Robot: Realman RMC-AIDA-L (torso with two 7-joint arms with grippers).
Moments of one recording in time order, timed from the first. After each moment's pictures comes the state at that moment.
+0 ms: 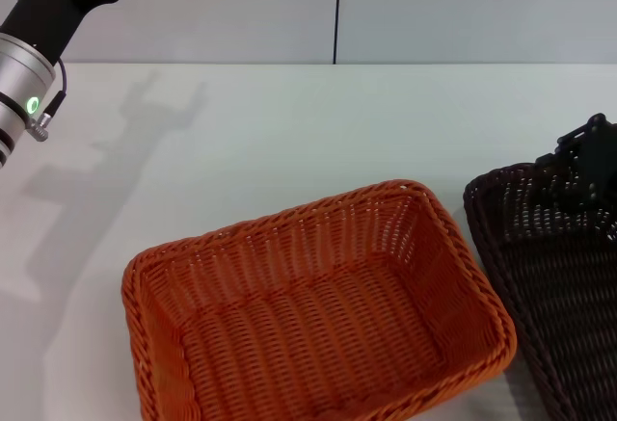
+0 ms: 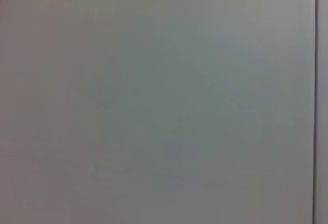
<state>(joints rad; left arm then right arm) -0.59 -2.06 1.20 0.41 0.40 1.00 -0.62 0.83 1.91 -0.74 -0.71 -2.59 -1.38 1.33</state>
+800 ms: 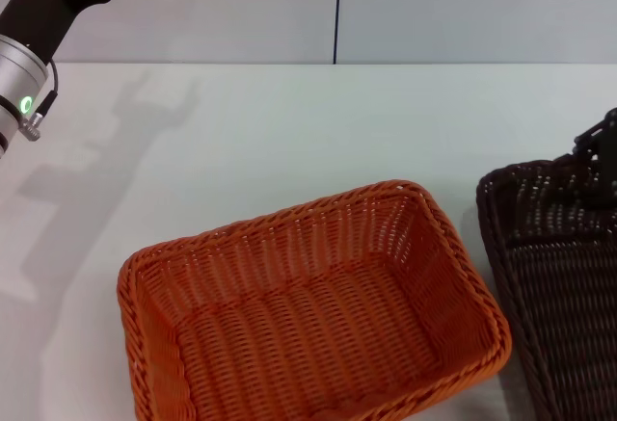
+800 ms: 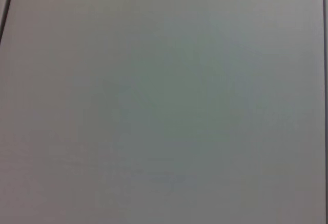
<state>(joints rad) -0.59 -2.06 1.18 0.40 0.40 0.99 -0.59 0.82 1.90 -0.75 -0.82 -2.61 -1.51 1.35</state>
